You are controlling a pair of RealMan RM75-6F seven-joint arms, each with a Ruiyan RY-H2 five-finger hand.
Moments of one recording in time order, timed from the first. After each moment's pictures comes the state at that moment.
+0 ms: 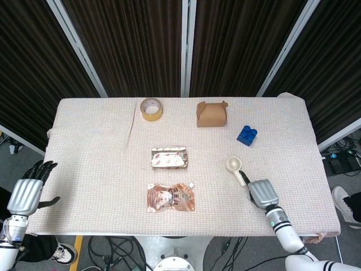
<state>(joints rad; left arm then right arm) -0.16 -1.27 -0.02 -1.36 1.51 1.41 -0.06 0.44 -1.47 0.01 -1.48 -1.13 0.96 -0.49</state>
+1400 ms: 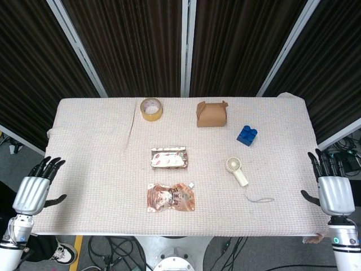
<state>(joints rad) -0.17 -1.23 -0.02 -1.50 1.56 1.46 0.05 0.16 -1.16 0.05 -1.57 -1.41 1.50 -0.18</state>
